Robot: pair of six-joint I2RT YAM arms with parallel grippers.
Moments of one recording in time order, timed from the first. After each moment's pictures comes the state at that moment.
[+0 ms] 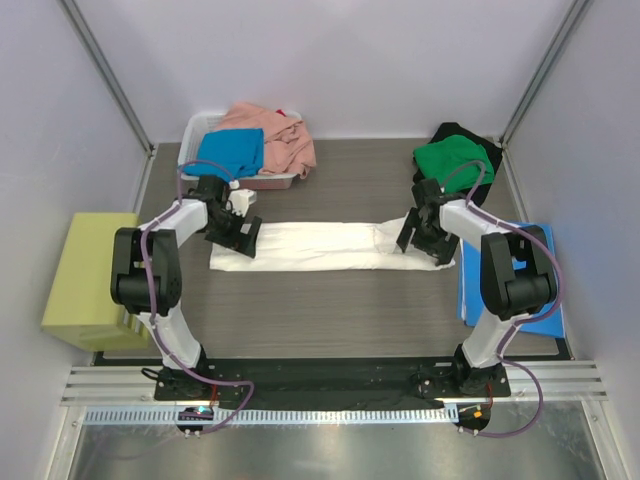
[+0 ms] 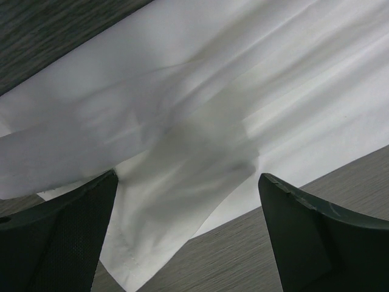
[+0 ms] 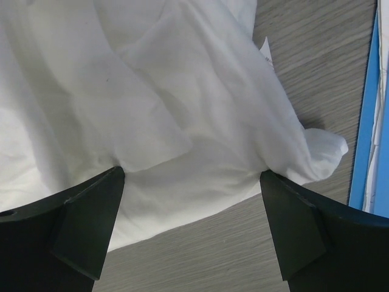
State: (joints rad) left arm -0.07 1.82 1.19 -0.61 0.31 0.32; right arm 0.20 1.74 1.13 -0.70 0.20 0.65
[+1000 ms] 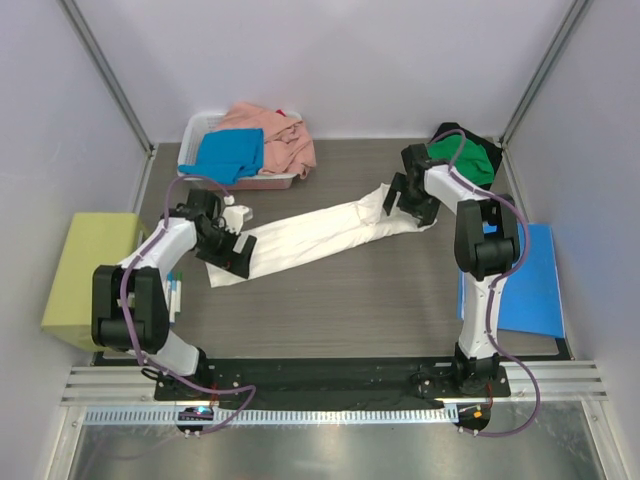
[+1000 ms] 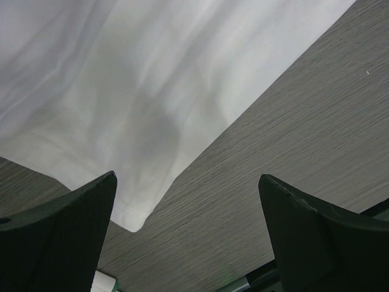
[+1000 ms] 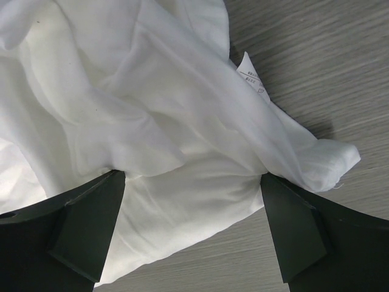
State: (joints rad) left arm -0.07 1.54 1.01 -0.76 0.33 0.36; right arm 0.19 2.13 1.64 -0.73 0.12 0.57
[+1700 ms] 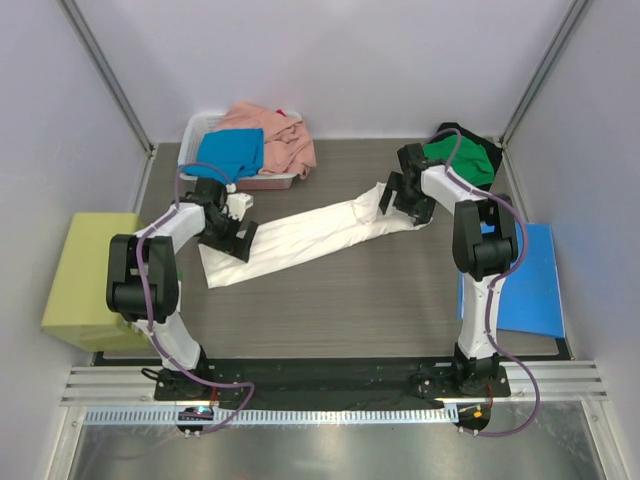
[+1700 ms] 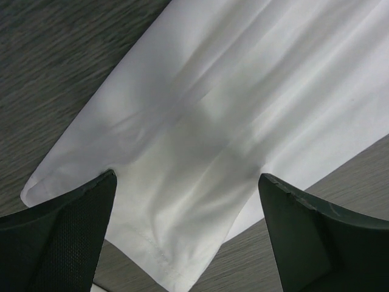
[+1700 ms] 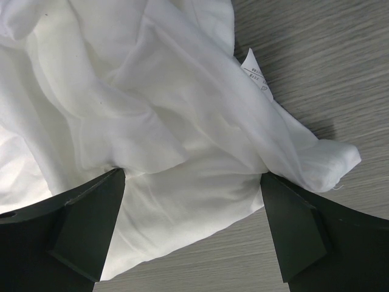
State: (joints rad) left arm -0.07 1.75 1.14 -0.63 0.23 0.34; right arm 0.21 2.13 1.64 -0.70 0.11 0.56
